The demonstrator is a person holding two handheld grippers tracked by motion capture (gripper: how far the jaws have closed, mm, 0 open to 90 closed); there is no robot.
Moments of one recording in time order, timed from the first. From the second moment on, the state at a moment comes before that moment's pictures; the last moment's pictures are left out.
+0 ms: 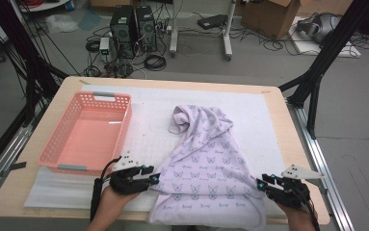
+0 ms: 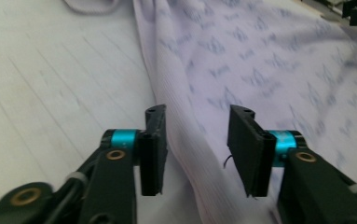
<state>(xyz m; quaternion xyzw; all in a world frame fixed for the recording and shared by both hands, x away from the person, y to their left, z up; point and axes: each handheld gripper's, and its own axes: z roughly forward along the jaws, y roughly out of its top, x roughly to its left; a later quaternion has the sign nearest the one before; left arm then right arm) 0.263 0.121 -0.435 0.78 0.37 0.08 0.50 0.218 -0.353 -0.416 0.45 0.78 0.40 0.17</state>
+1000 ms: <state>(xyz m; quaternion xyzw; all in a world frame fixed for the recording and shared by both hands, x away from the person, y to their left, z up) 0.347 0.040 -0.443 0.83 0.36 0.10 0.42 0.335 -0.284 -0.441 0.45 0.81 0.36 0.14</state>
